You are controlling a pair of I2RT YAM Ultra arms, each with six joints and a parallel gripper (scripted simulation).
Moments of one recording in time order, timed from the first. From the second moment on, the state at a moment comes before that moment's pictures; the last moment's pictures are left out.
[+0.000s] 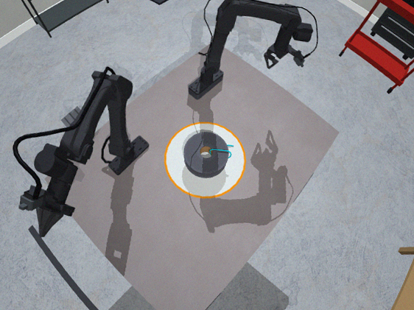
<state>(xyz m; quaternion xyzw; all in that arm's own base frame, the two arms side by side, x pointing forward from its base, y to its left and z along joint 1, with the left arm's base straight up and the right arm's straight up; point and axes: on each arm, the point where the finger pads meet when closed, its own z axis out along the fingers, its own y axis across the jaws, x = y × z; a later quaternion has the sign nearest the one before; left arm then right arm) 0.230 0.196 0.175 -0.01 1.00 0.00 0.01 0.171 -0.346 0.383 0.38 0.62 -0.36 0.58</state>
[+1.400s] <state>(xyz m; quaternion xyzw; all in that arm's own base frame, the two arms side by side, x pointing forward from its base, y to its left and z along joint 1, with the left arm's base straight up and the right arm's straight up) 0.230 0.196 0.175 -0.01 1.00 0.00 0.01 0.291 0.254 0.383 -0.26 0.68 0.24 0.64</state>
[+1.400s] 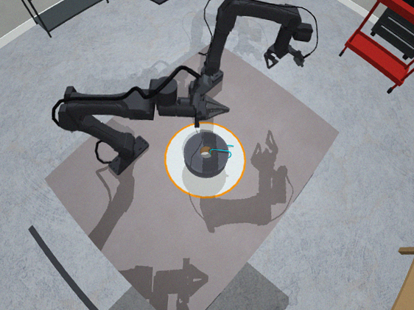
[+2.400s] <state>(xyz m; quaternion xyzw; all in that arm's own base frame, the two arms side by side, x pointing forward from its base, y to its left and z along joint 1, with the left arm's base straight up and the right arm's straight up) 0.230 0.196 0.175 -0.01 1.00 0.00 0.01 0.281 0.245 0.314 -0.22 0.78 0.20 0.54</state>
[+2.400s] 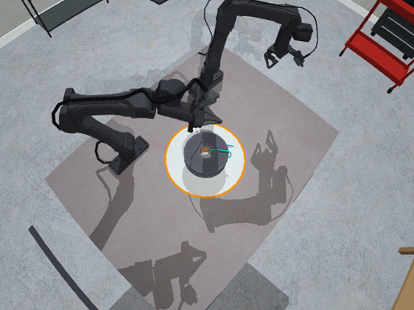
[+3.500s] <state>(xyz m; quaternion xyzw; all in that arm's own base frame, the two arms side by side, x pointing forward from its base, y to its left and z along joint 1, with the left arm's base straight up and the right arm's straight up) 0.230 0.196 0.175 -0.01 1.00 0.00 0.01 0.262 0.224 0.140 -0.04 0.99 0.03 0.11</state>
